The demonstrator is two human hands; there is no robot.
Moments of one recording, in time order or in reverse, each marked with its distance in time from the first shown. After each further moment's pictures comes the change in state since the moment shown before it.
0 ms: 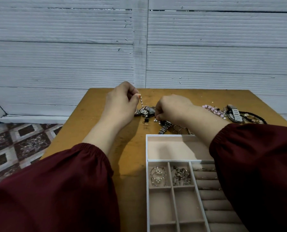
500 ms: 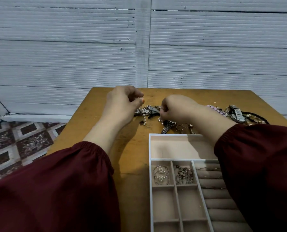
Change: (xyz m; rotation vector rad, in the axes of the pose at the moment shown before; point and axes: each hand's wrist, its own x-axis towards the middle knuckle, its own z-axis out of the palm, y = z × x) left_hand -0.003 -0.003 -0.006 -0.045 -0.055 -0.060; right_hand -0.005 0.003 -0.003 0.078 -0.020 0.037
